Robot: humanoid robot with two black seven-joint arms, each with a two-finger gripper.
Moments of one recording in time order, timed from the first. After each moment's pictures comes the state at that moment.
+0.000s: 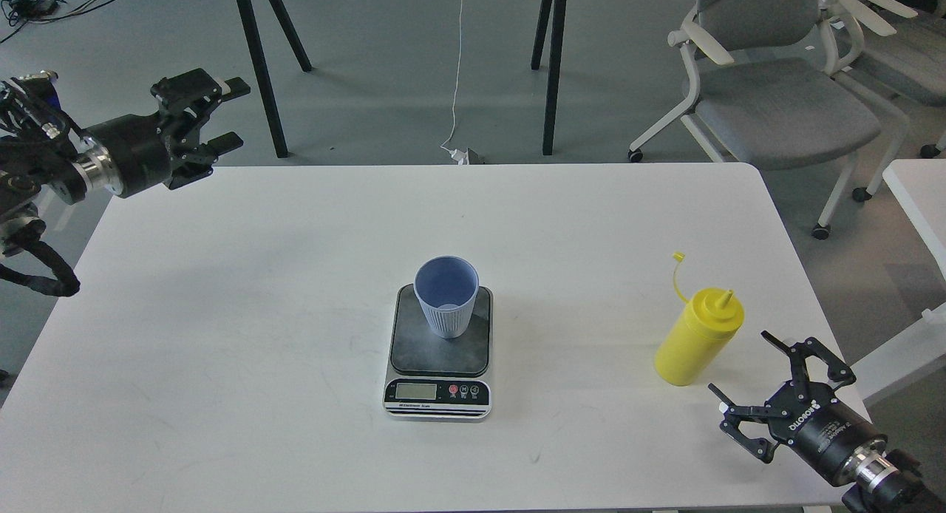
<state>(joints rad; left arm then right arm) -1.02 0.72 -0.14 -0.75 0.54 -0.49 -0.49 -0.05 -0.77 0.69 1.31 0.28 0.49 0.24</state>
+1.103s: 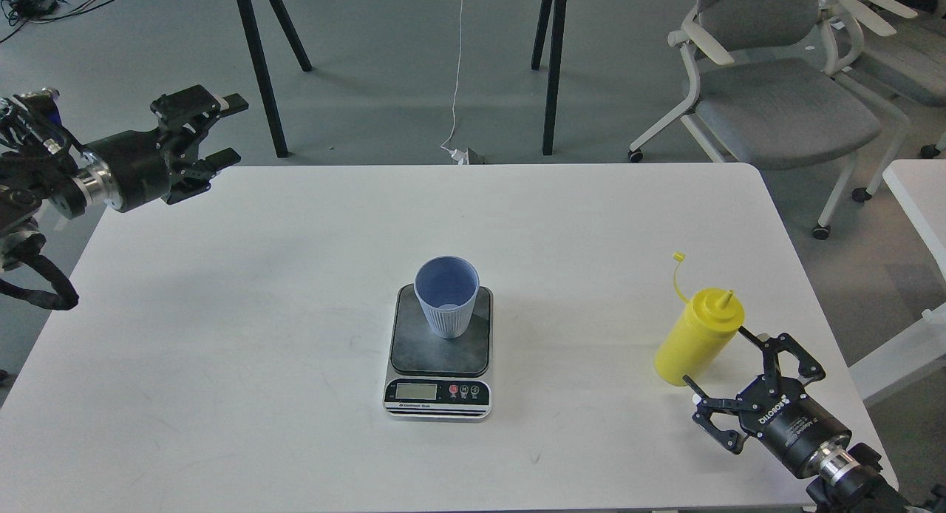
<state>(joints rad) -0.98 0.72 -0.14 -0.75 0.54 -0.49 -0.49 -0.04 -0.65 0.74 1.26 0.20 0.49 0.24</state>
